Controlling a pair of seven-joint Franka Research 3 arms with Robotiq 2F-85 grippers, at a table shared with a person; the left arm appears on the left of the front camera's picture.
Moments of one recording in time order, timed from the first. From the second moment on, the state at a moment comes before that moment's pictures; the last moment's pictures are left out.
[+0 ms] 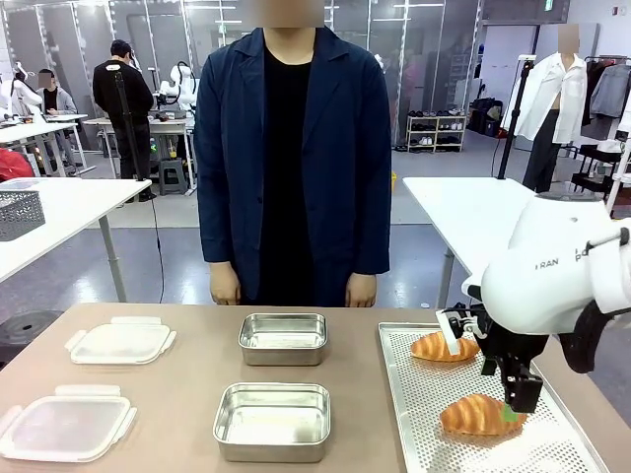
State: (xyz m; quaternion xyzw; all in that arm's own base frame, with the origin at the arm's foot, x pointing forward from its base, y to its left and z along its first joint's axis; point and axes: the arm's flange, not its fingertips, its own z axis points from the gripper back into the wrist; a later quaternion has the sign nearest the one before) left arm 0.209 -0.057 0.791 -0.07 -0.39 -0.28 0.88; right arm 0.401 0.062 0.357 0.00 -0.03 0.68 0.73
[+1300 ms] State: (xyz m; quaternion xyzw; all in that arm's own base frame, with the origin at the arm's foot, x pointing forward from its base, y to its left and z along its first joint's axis) left arm 0.209 -0.057 0.791 -0.07 -0.39 -0.28 0.88; right arm 0.417 0.063 0.300 0.03 -0.04 0.68 0.74
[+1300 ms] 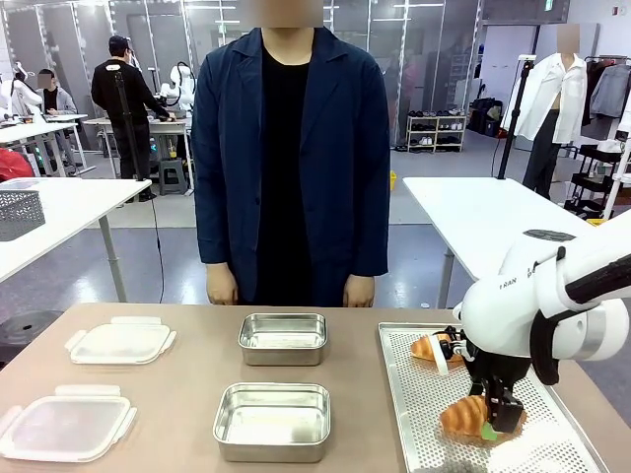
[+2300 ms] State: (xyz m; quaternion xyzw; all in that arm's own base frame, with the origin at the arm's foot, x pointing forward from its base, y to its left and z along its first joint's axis) left arm 0.209 -0.057 0.791 -0.07 -0.39 -0.28 0.88; right arm 0.400 0.099 0.386 0.02 -0.07 0.65 0.75
